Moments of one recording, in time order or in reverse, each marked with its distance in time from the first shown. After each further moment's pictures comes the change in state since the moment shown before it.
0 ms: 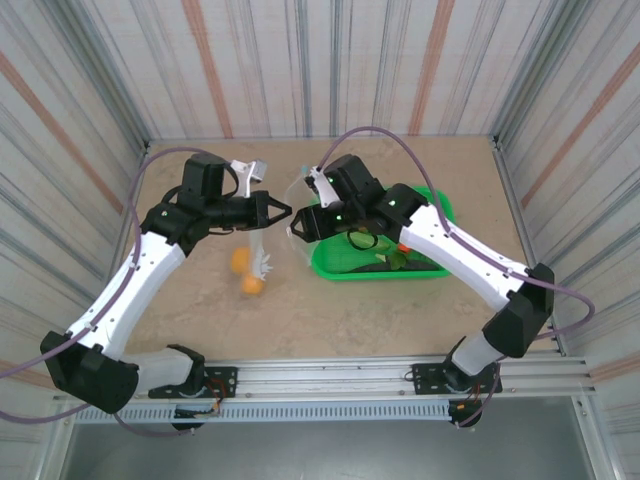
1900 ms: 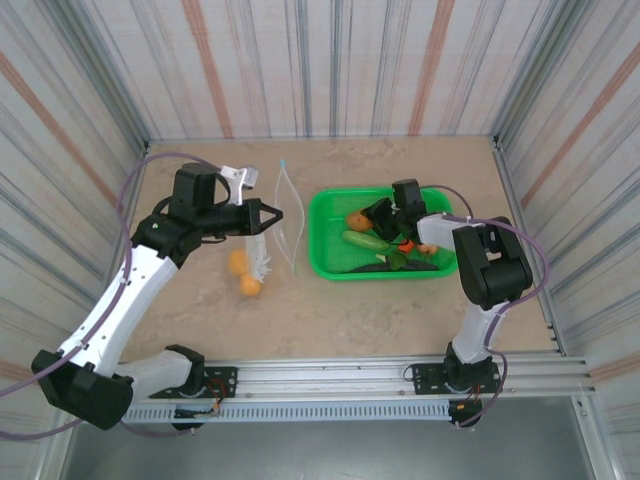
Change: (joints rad) left arm 0.011 -0.085 -0.060 -0.013 -0.074 0.057; right arm -0.530 0.293 -0.576 0.829 -0.062 0.739
